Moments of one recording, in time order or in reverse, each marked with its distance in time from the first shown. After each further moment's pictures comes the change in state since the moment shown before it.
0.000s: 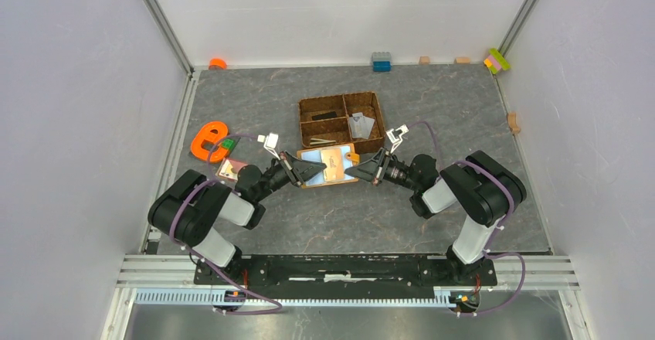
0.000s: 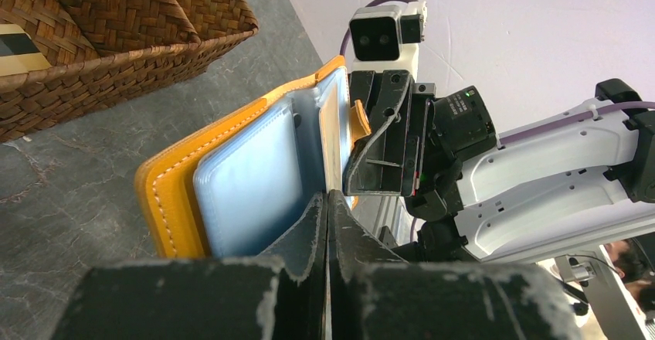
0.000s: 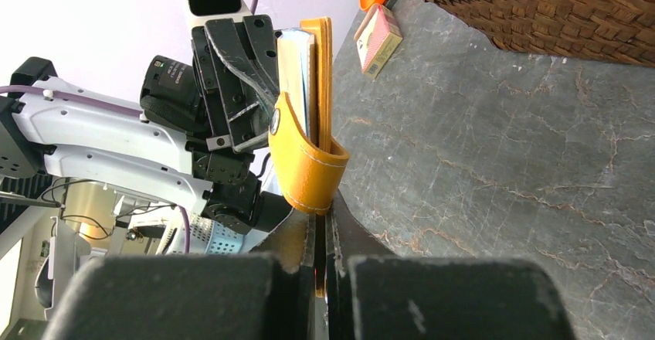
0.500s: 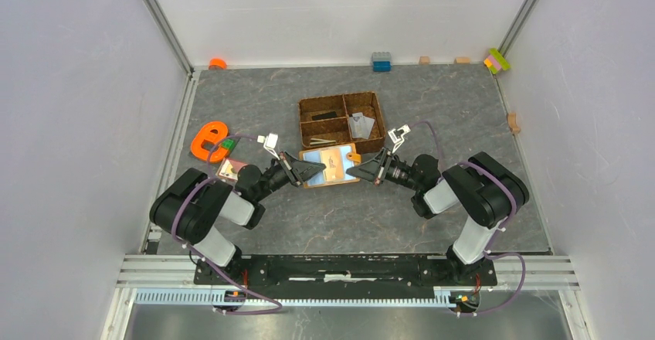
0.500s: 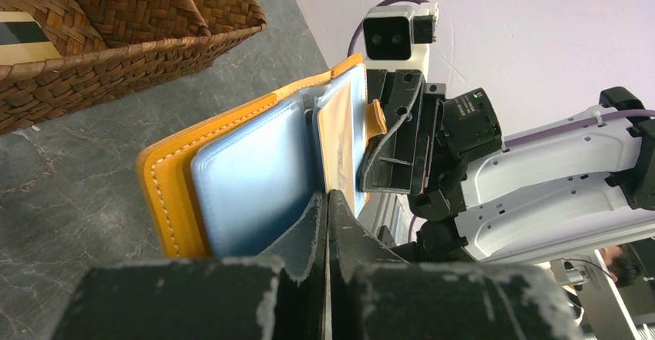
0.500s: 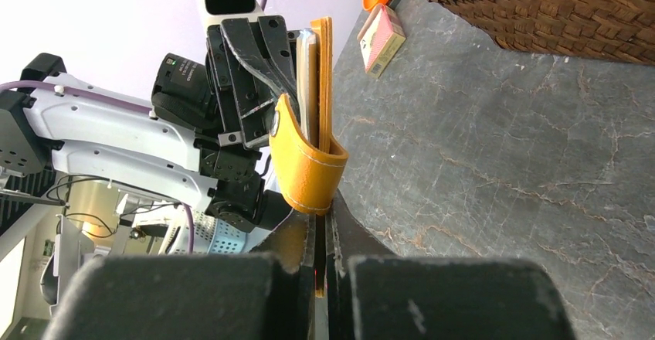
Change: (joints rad) left arm 0.012 0.019 -0.002 0.003 0.006 -0.013; right arm -0.013 -0.019 -0.010 0.000 -0.002 0.006
